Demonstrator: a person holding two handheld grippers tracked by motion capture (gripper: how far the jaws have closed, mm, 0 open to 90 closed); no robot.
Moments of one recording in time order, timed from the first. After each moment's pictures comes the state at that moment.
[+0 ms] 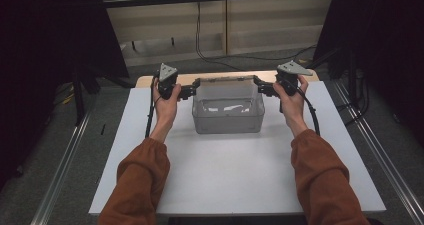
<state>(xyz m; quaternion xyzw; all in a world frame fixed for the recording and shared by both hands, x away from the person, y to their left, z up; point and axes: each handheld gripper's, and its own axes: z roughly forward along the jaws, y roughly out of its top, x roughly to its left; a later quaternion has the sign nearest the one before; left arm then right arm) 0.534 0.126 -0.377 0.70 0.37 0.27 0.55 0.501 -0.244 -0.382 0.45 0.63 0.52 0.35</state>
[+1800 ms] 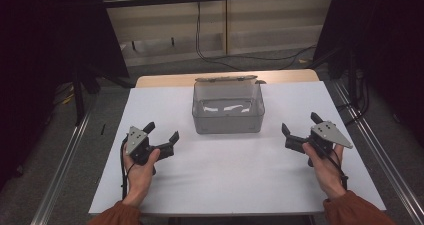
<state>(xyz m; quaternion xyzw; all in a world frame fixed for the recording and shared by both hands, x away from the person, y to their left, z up) 0.362 0.198 -0.426 0.66 0.39 0.28 0.58 0.326 -0.282 -0.428 0.46 0.60 0.50 0.43</state>
